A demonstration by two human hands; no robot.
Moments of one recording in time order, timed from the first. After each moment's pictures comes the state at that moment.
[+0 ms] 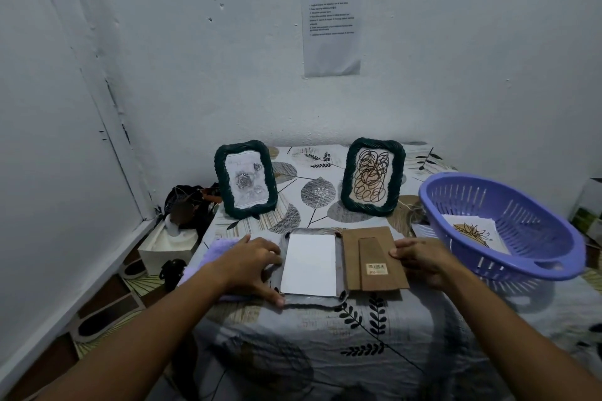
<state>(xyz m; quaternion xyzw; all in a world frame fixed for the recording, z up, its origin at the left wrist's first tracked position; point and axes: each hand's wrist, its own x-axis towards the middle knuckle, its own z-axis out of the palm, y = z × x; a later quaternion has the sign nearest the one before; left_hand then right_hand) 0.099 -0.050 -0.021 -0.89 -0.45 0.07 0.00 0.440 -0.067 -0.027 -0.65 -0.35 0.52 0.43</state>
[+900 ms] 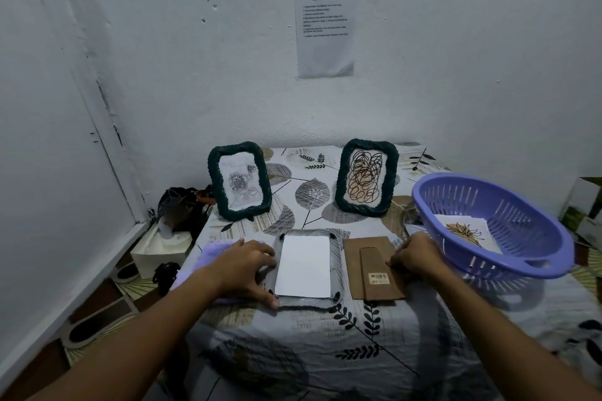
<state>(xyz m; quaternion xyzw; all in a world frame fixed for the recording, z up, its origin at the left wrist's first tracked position) 0.100 -0.053 -0.021 -0.89 -0.46 0.06 -0.01 0.440 -0.059 -0.033 -0.77 -0.50 0.29 0.26</state>
